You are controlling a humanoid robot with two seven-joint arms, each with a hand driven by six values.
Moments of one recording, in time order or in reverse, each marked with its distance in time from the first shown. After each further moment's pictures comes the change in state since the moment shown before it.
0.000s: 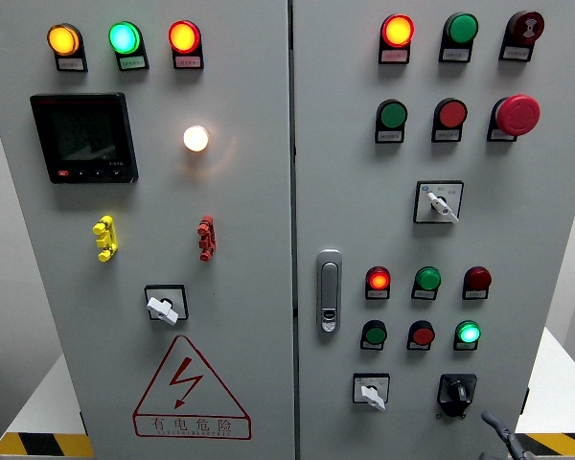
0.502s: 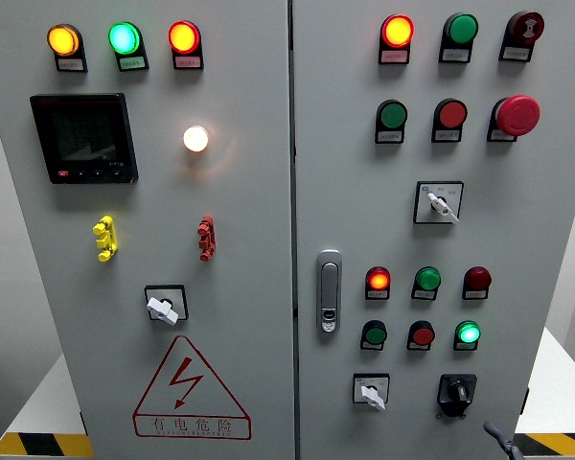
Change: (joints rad) left arm -0.001 0.000 0.000 0.000 0.000 0.000 0.000; right arm -0.064 0.007 -0.015 0.065 0.004 0.002 0.002
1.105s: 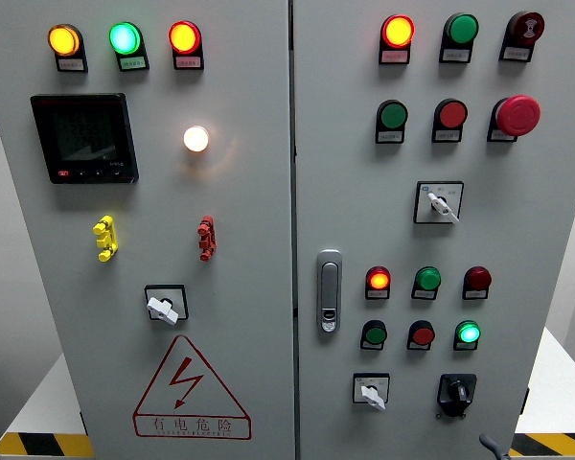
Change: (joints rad) left arm 0.001 -0.001 0.000 0.000 0.000 0.000 0.000; right arm -0.064 -0.004 -0.027 0.063 -0.036 0.002 0.002
